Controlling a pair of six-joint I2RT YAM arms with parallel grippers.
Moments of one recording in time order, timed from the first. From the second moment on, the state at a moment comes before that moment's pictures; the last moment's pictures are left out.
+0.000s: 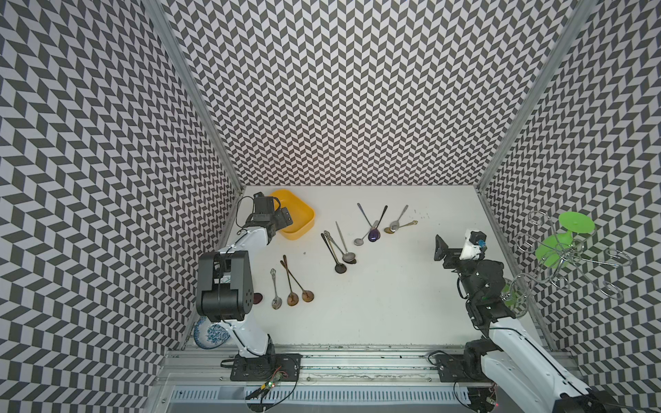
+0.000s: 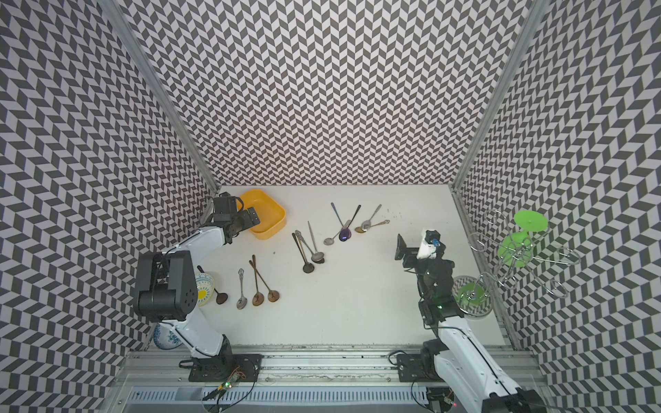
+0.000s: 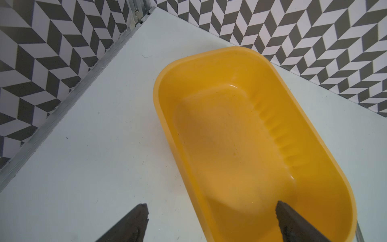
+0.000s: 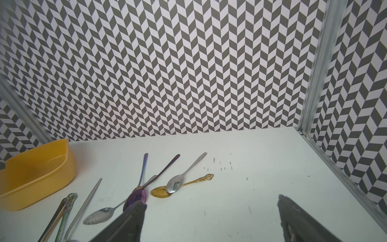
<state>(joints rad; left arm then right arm) 0.04 1.76 1.15 -0.13 -0.12 -0.35 0.16 0.80 0.28 0.47 0.10 0.11</state>
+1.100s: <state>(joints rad) 0.05 1.86 1.25 -0.21 -0.02 -0.39 0.17 0.80 0.28 0.45 0.12 0.12</state>
